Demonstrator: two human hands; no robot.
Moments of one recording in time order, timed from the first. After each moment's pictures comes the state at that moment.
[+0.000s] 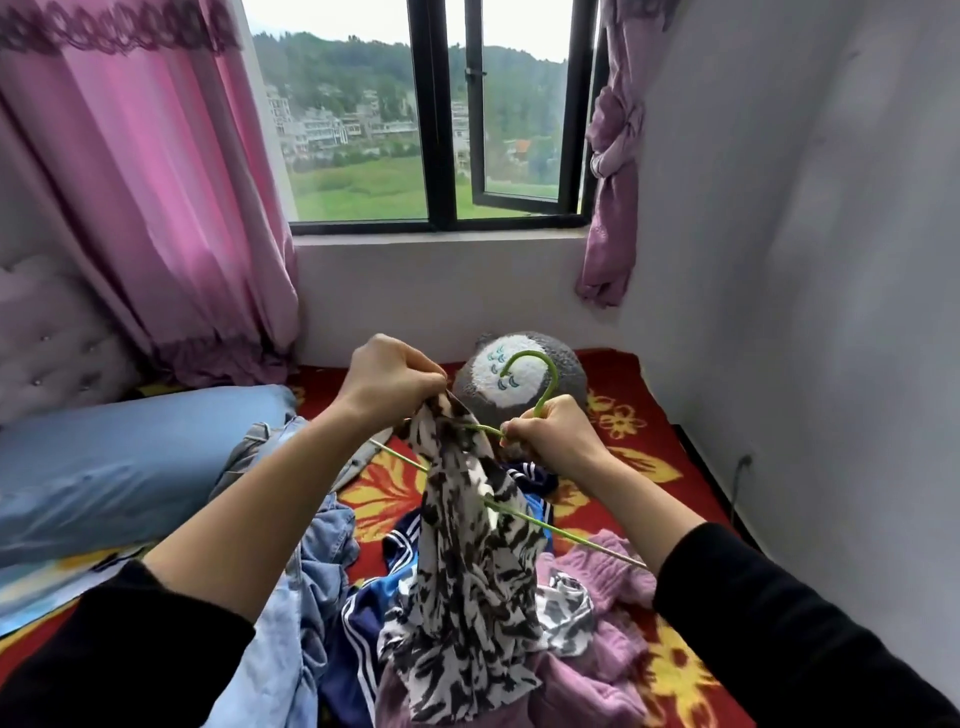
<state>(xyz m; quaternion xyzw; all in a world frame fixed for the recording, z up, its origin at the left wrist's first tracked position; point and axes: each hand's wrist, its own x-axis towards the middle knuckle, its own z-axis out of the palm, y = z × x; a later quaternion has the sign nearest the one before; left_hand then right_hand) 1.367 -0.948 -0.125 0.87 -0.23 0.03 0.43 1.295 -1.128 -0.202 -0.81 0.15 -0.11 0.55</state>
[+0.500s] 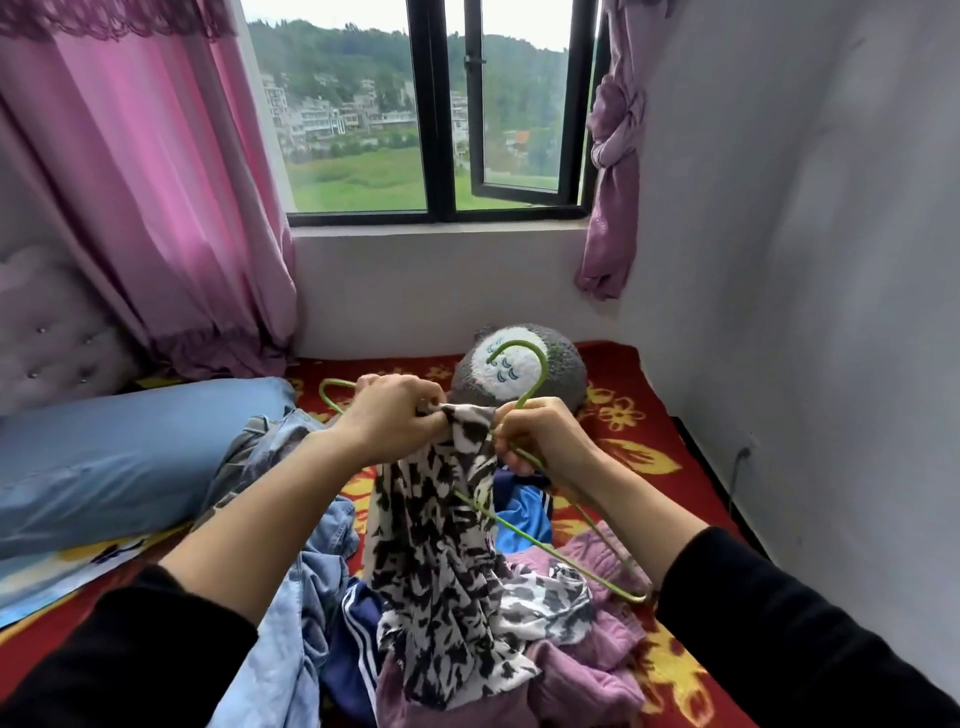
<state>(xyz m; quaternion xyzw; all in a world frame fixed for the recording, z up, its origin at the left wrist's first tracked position) 1.374 -0.938 -0.162 0.92 -0.36 0.05 0.16 1.278 -1.106 -0.192 -0.65 0.07 -0.03 0.76</state>
